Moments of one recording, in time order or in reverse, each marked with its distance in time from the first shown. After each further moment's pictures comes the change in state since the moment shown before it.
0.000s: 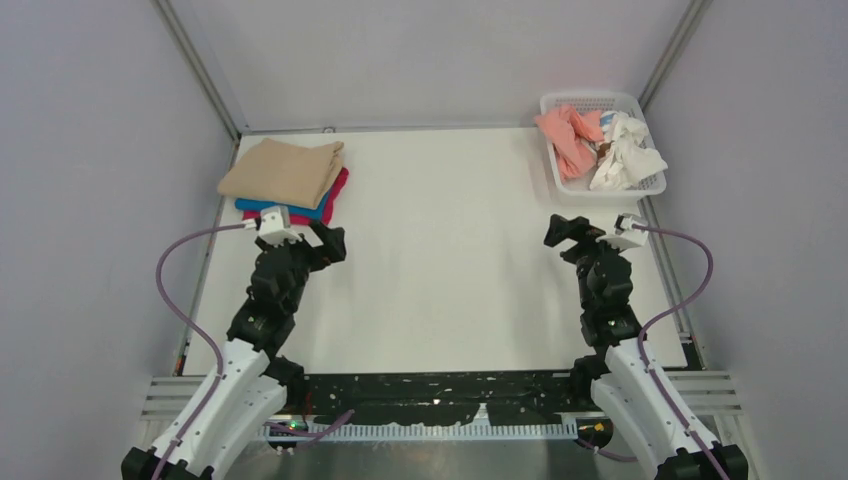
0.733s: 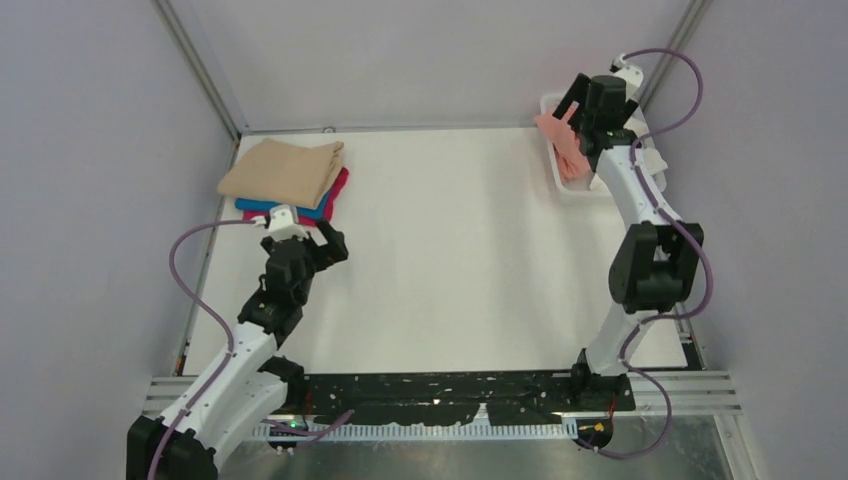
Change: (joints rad) left arm 0.000 0.135 -0.003 0.000 -0.084 -0.019; right arm -0.145 1.108 1.281 -0.462 0.019 -0.094
